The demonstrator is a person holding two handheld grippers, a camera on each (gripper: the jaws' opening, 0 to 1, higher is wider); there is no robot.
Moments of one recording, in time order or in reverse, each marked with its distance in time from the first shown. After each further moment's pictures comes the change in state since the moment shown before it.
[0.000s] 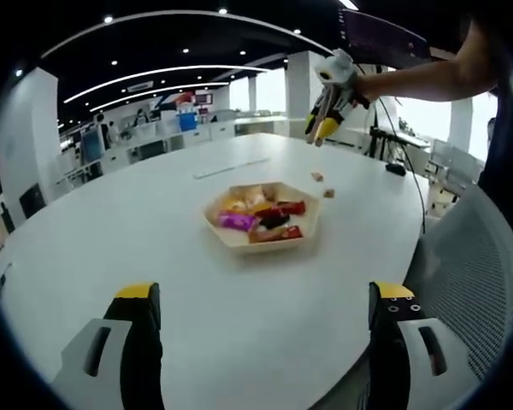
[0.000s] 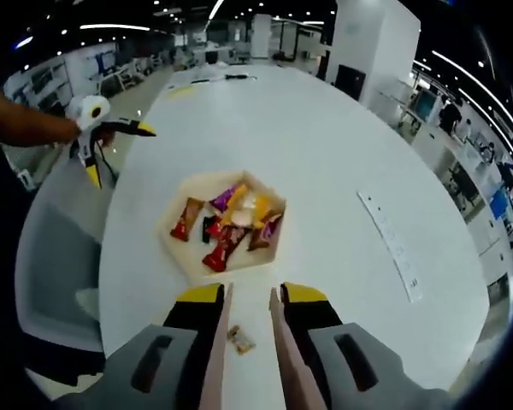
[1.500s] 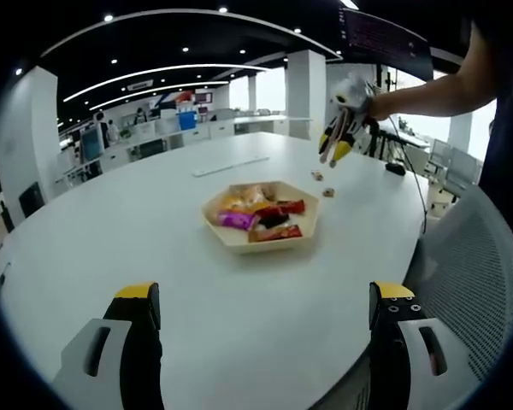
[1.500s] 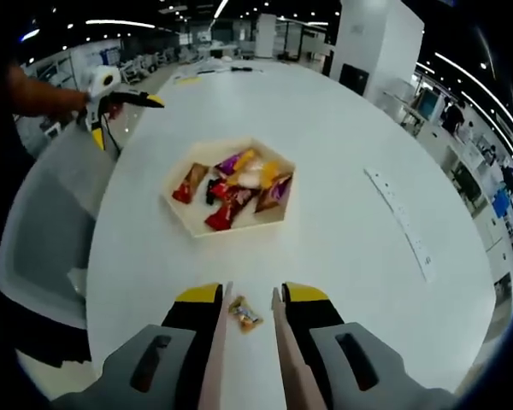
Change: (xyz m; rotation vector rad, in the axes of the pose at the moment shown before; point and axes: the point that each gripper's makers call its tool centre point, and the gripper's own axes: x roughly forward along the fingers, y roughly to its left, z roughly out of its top) left arm 0.000 0.000 -0.001 -0.005 -0.001 0.000; right arm 0.024 0.017 -0.058 -0.029 -0.014 0.013
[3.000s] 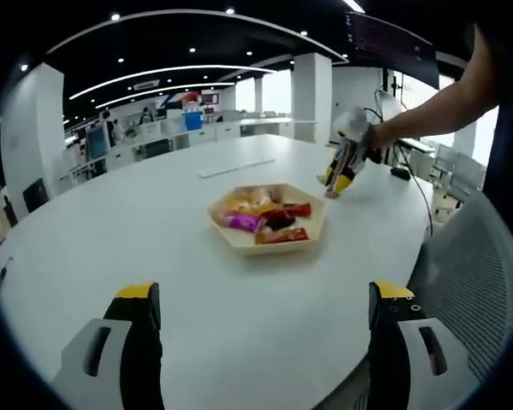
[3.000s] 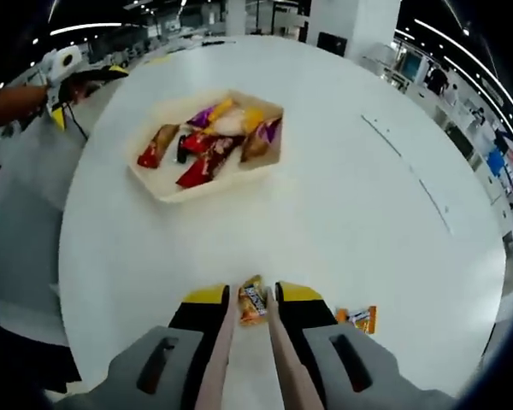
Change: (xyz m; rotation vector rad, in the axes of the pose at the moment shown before) left arm -0.002 0.006 0.002 -0.022 -0.012 0.026; right arm 0.049 -0.001 -0.046 0.169 0.112 -0.069
